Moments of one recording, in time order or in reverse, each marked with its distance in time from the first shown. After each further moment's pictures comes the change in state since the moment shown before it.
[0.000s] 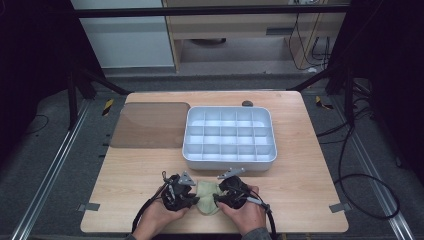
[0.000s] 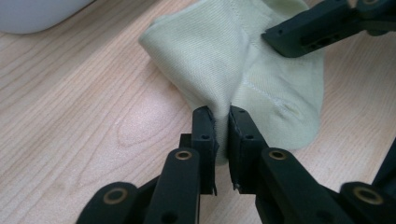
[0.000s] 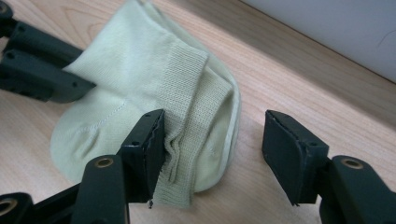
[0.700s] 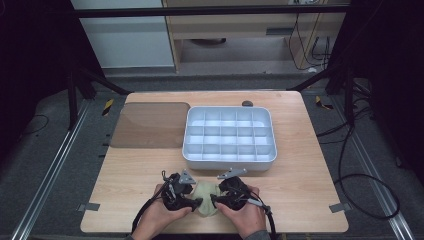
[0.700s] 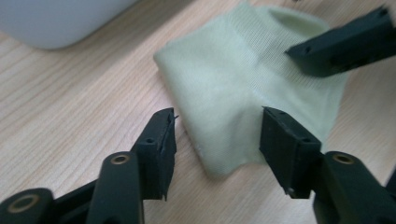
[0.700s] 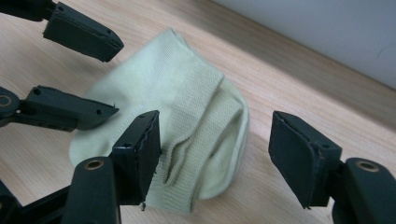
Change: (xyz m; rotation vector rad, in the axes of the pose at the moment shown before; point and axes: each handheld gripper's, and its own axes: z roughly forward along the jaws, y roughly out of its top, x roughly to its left) left arm -0.003 0.004 -0.002 -0.017 0.064 -0.001; right arm 0.006 0.000 -0.011 -0.037 0.026 0.025
